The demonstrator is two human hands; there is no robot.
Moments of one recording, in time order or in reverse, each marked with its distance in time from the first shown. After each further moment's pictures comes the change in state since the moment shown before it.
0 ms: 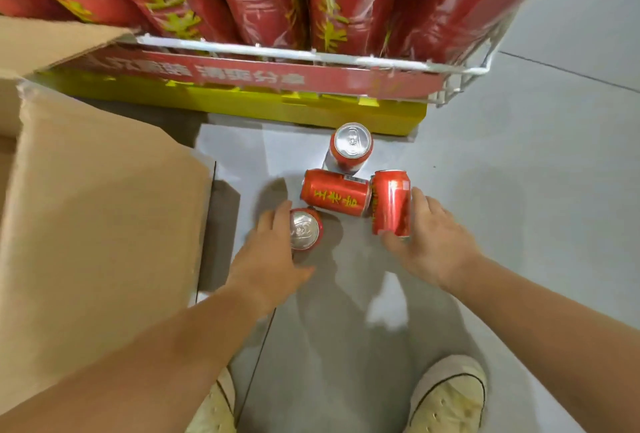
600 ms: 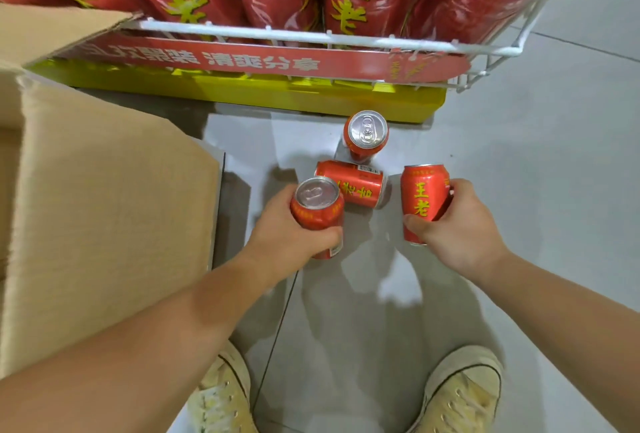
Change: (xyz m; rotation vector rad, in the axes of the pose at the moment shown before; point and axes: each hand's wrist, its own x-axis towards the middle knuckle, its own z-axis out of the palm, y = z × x) left_hand 0.008 0.017 -0.022 -0.611 -0.019 -0.063; right_hand 0.005 0.005 -0.001 0.511 0.156 0.171
